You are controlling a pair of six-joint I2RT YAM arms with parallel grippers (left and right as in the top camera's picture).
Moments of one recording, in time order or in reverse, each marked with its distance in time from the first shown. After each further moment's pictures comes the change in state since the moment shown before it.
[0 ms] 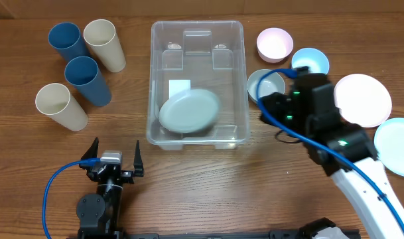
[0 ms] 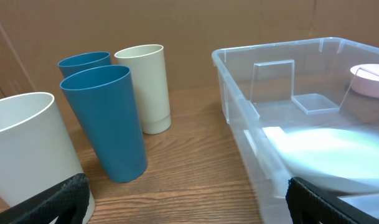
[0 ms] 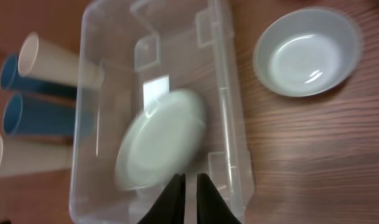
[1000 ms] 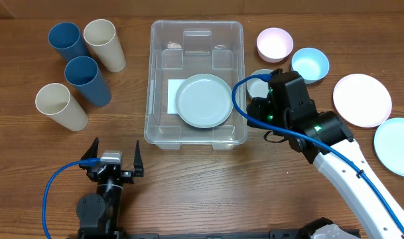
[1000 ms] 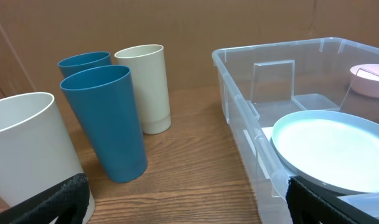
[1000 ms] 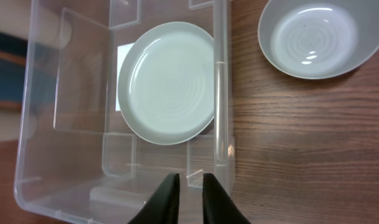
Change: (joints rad) left arm 0.000 0.000 0.000 0.000 0.000 0.000; right arm 0.045 0.108 0.000 -0.019 0.014 -0.100
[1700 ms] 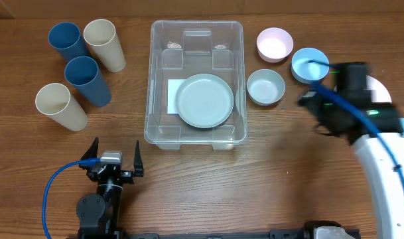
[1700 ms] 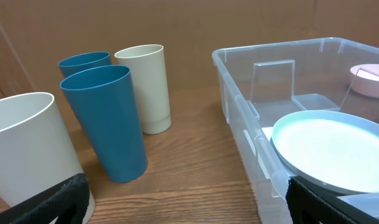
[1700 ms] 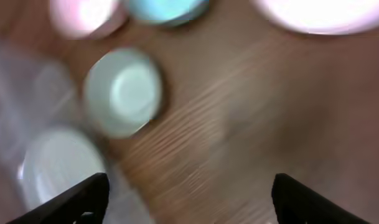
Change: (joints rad) left arm 0.000 0.000 0.000 0.000 0.000 0.000; right arm -0.455 0.004 0.097 -0.261 0.140 0.149
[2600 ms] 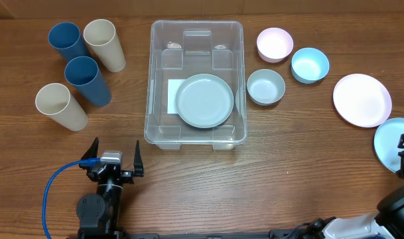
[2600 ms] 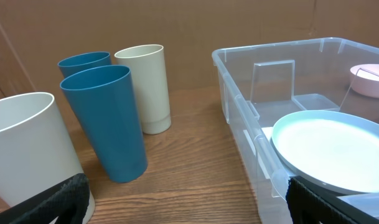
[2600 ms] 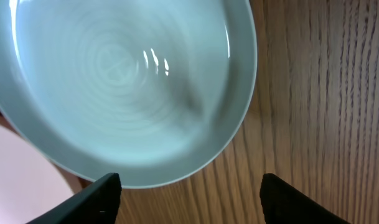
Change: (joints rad) left arm 0.000 0.000 0.000 0.000 0.000 0.000; right arm -0.899 0.459 0.007 0.100 -0.075 0.114
